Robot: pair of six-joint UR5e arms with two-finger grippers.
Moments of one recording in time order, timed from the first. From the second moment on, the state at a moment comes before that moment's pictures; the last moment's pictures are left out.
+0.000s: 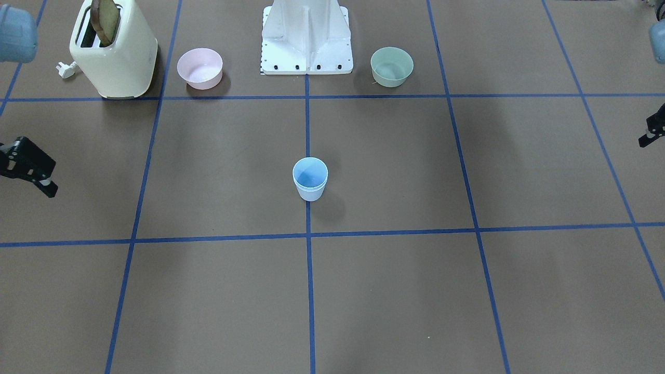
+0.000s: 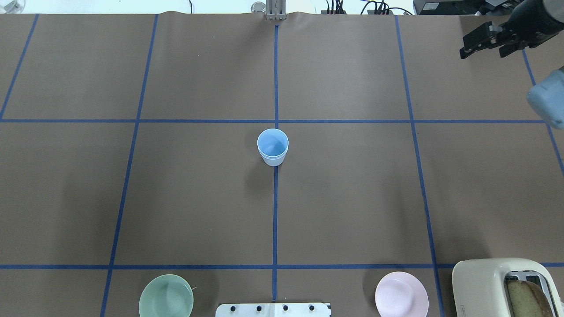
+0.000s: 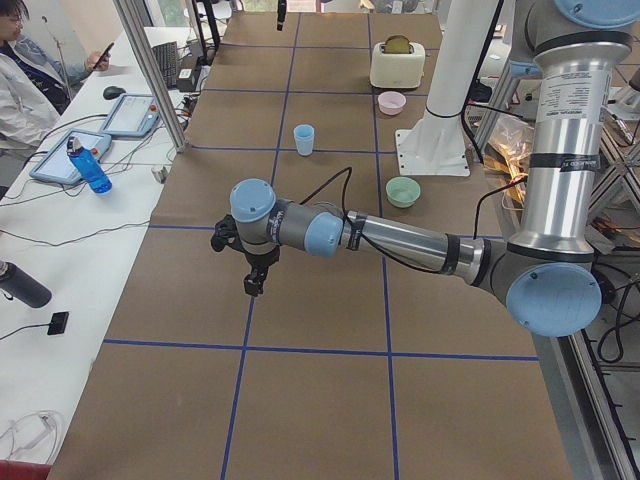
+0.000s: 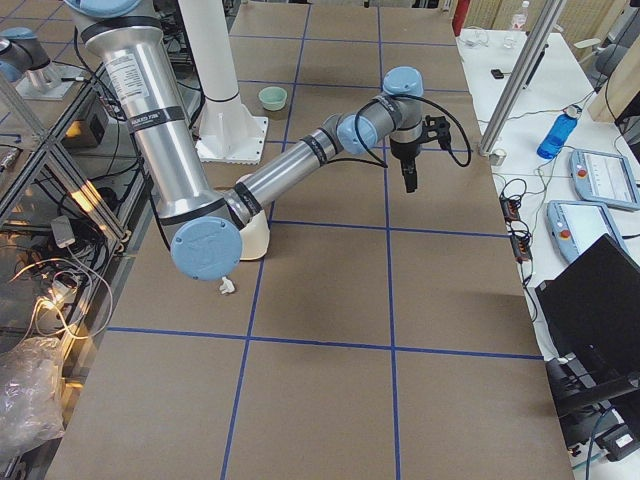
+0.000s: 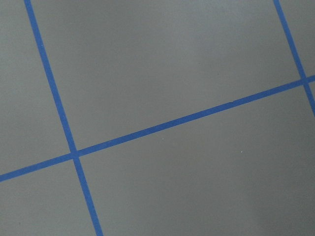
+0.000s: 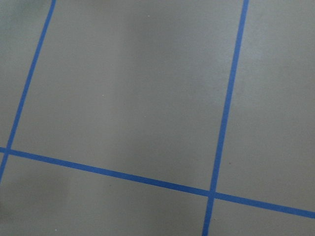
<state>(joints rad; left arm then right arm) -1.44 -1.60 -1.73 -1.63 -2.41 0.04 1.23 -1.23 1.84 -1.54 2.19 0.55</state>
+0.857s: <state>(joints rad) -1.48 -1.53 -1.74 -1.63 -2.41 0.09 1.55 -1.55 1.68 -1.54 2.28 0.23</state>
